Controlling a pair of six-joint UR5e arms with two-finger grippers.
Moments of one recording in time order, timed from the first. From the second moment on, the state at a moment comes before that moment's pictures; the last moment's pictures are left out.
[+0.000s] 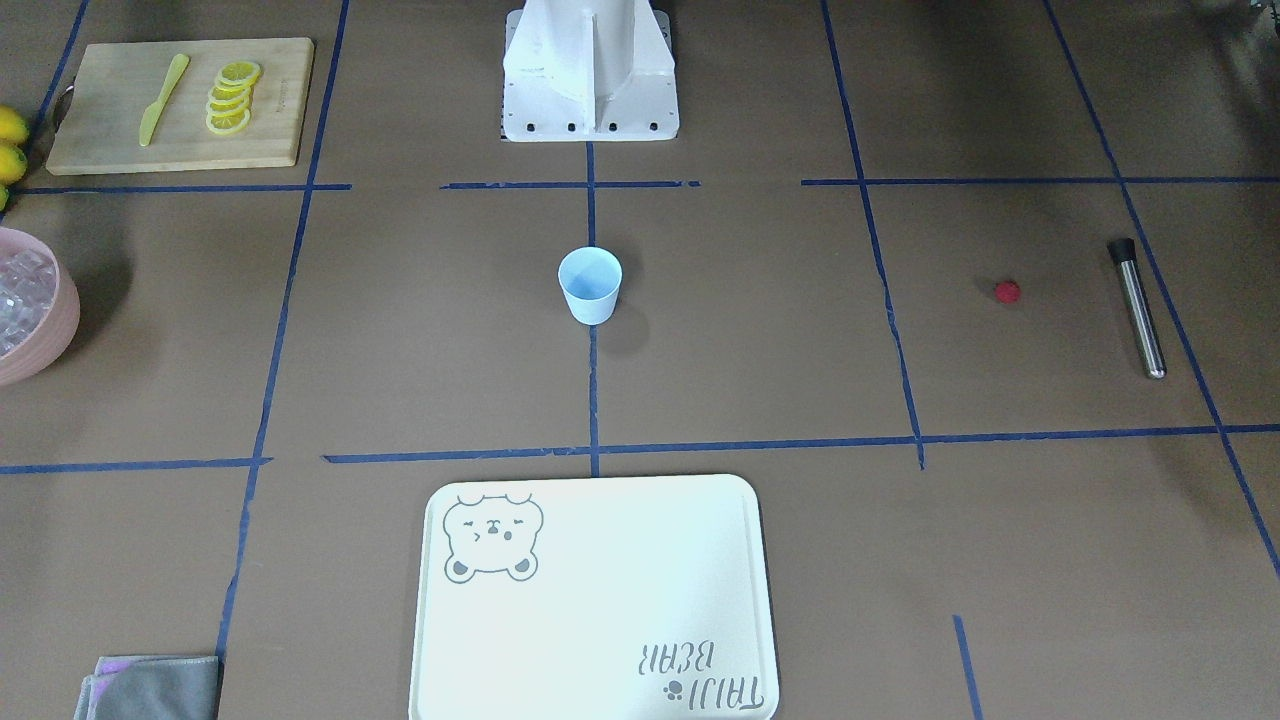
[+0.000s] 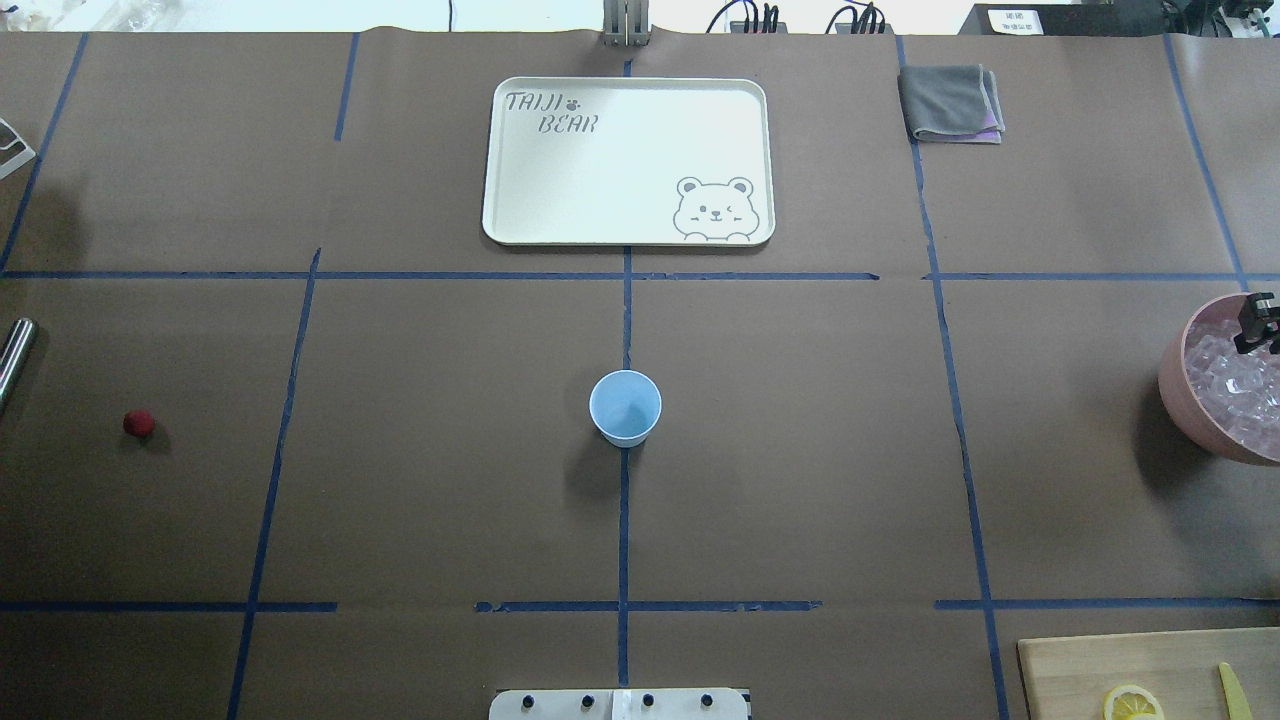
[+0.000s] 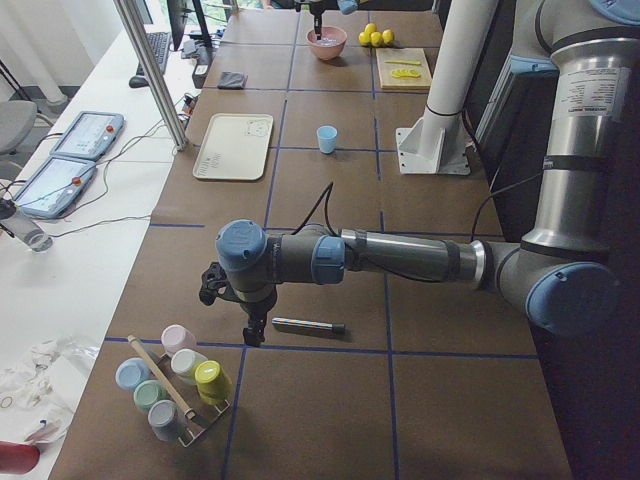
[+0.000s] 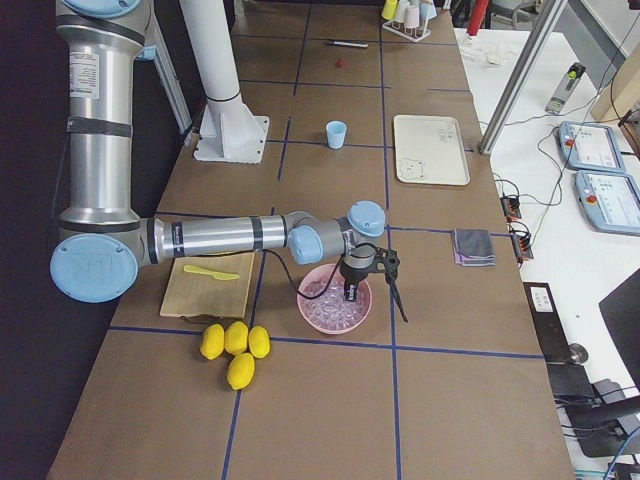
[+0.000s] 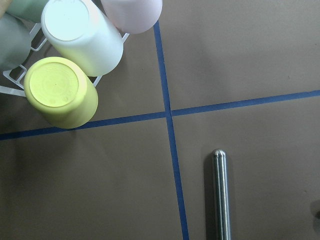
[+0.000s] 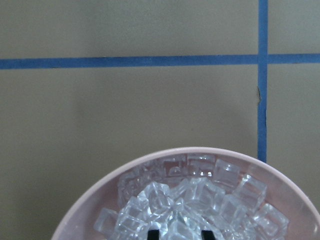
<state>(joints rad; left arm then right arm) -1.60 -1.63 -1.62 -1.49 -2.39 0.15 1.23 -1.64 1.71 -1.41 2.24 0.45</state>
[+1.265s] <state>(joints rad) -1.60 -1.63 -1.63 -1.48 -2.39 0.11 1.01 -1.30 1.92 -1.42 2.22 0.92</state>
